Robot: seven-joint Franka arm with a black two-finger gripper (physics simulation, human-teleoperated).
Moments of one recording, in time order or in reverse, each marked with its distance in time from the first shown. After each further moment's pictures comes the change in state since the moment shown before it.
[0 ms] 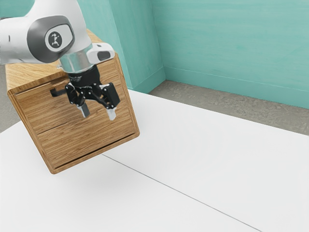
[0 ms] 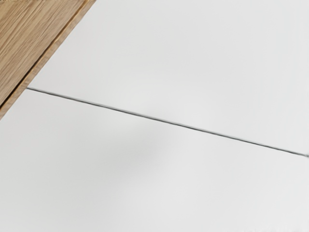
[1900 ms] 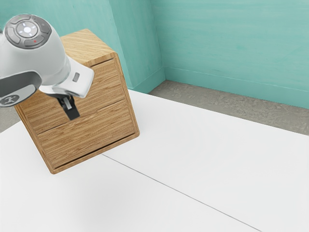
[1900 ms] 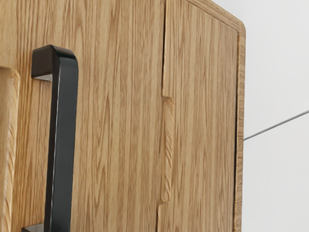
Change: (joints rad) arm -0.857 -0.632 0.431 -0.478 1.137 0.158 0.138
